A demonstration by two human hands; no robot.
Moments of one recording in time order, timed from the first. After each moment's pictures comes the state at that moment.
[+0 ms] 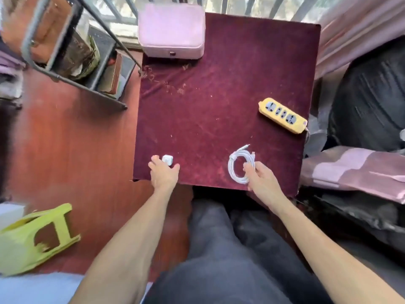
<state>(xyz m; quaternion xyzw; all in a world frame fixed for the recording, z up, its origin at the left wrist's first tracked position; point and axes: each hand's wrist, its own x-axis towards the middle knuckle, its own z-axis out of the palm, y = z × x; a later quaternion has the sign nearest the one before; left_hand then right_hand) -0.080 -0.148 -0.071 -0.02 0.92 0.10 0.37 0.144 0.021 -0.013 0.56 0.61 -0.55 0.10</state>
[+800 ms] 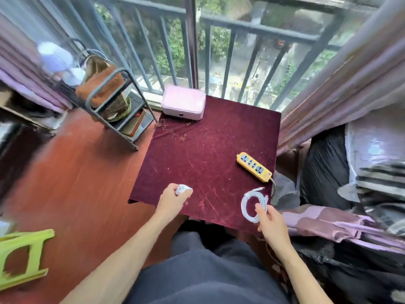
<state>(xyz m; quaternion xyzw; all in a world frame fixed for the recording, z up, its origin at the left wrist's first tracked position) 0.003 -0.129 0.076 0.02 0.83 0.38 0.40 0.257 0.060 0.080 0.56 0.66 -0.50 0.03</state>
